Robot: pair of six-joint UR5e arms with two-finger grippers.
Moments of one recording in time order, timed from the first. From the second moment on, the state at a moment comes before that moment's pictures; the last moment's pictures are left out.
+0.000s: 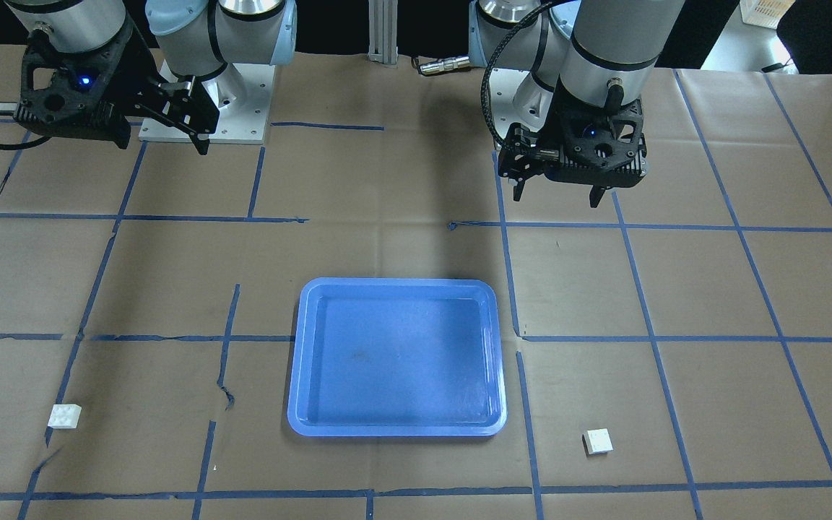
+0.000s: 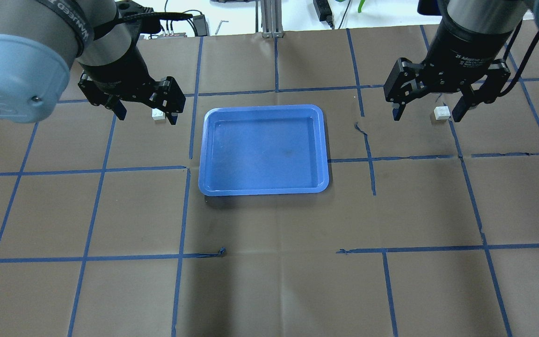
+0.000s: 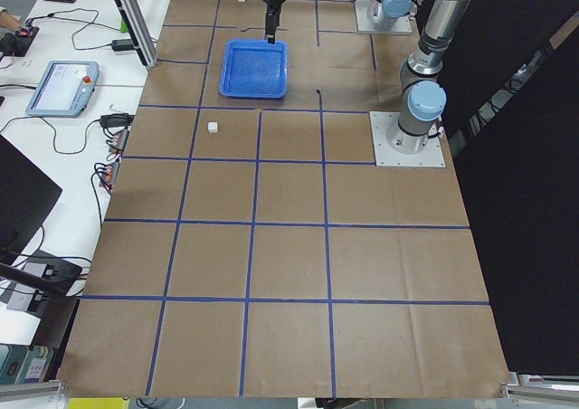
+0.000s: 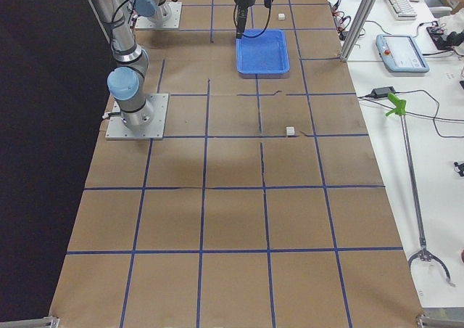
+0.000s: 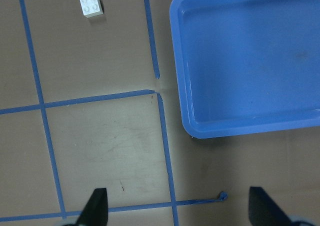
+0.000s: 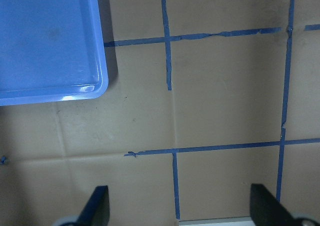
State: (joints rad) left arm -1.65 -1.60 -1.57 -1.52 1.62 0.05; right arm 1.56 -1.59 1.50 -1.37 -1.56 0.06
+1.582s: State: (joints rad) left arm -1.46 -2.17 -1.53 -0.90 1.61 0.13; right arm 1.47 -1.51 1.50 -1.53 -1.56 -0.79
